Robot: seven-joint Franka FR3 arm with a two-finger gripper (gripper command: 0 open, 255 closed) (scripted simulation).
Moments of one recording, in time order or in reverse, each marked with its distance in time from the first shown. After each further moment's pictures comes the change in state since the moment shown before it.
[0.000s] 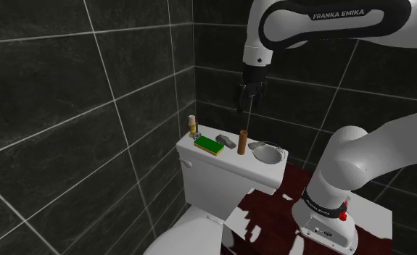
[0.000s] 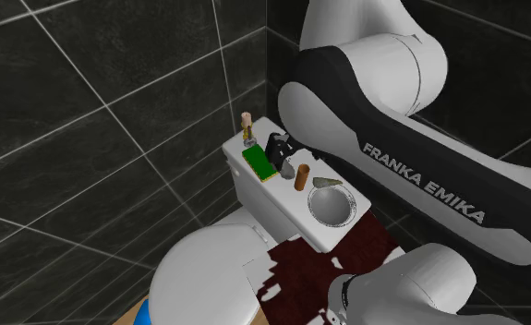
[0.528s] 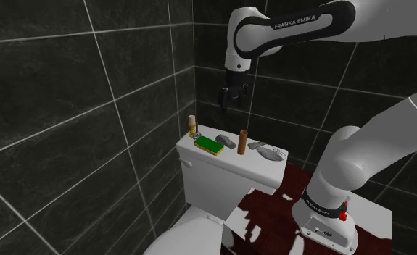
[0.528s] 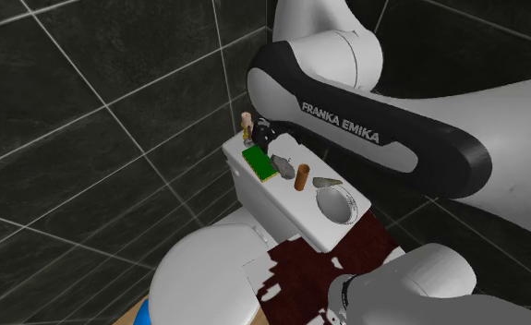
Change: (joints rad) arm -0.003 0.232 0.000 0.089 -0.021 0.142 -0.035
